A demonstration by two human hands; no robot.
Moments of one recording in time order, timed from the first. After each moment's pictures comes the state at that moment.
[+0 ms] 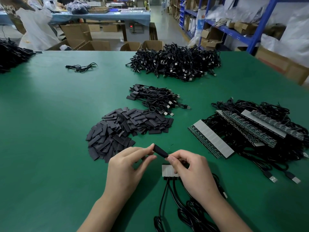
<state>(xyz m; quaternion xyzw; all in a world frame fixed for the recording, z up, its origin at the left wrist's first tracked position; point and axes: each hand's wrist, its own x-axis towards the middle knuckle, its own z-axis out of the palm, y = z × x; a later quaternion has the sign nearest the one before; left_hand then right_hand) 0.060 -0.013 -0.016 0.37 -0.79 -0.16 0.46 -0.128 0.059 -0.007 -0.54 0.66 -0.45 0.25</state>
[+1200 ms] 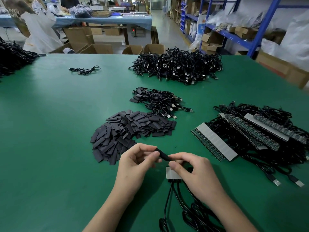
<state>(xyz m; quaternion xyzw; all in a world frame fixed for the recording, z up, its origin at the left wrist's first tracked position) 0.049 -0.010 -0.008 0.35 -0.55 -0.59 0.48 -0.133 0.059 -0.006 -0.58 0.66 -0.41 0.25</state>
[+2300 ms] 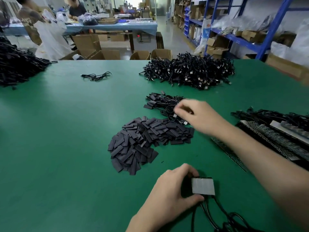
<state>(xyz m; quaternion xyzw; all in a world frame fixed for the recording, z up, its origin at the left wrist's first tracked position) 0.049 -0.010 -0.013 0.32 -0.85 -0.36 0.21 -0.145 -0.095 0.082 -0.70 0.66 -0.25 0.13</state>
